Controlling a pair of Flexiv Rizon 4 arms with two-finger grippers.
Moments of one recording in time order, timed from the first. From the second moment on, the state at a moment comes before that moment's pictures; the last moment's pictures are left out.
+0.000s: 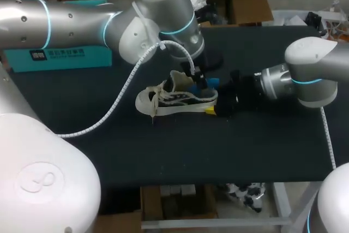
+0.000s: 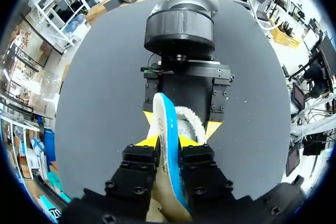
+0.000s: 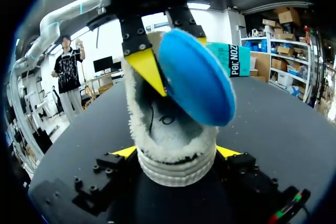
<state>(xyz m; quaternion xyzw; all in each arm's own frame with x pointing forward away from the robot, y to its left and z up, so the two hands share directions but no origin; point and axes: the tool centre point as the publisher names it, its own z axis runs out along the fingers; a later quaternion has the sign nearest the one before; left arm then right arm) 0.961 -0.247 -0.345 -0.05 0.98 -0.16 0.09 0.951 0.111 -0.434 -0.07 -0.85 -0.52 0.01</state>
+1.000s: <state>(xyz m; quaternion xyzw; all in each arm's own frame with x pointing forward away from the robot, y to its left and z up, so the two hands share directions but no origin) 0.916 -0.263 -0.240 0.04 0.94 -0.35 -0.04 0.949 0.088 -0.431 -0.06 -0.86 -0.51 -0.01</state>
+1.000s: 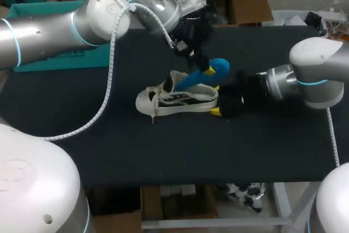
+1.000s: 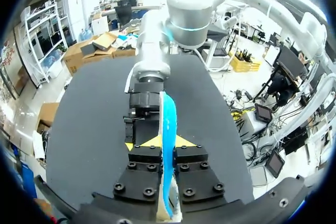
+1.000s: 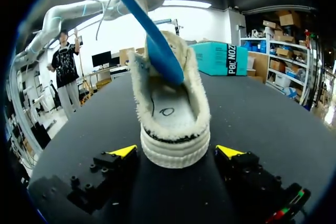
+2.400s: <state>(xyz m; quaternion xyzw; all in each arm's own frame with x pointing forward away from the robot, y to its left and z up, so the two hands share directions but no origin) 0.915 -0.205 -0.090 0.12 0.81 -0.56 -0.06 0.966 0.038 -0.332 0.00 -0.93 -0.37 -0.02</state>
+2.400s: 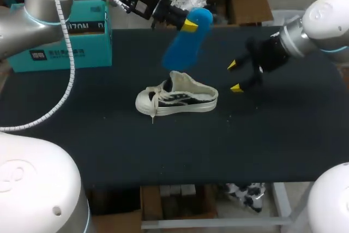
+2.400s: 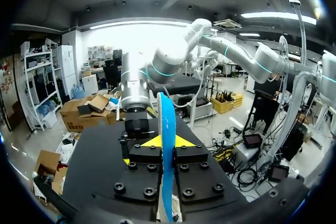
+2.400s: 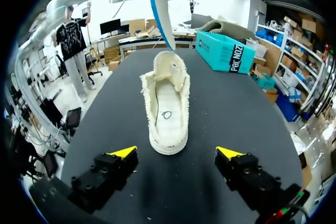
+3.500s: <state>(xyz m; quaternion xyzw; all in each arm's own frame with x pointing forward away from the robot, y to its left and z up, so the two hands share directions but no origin) 0.877 -0.038 -0.070 -0.03 0.70 -0.71 0.05 0.980 0.140 -0.310 0.01 -0.99 -0.14 -0.01</state>
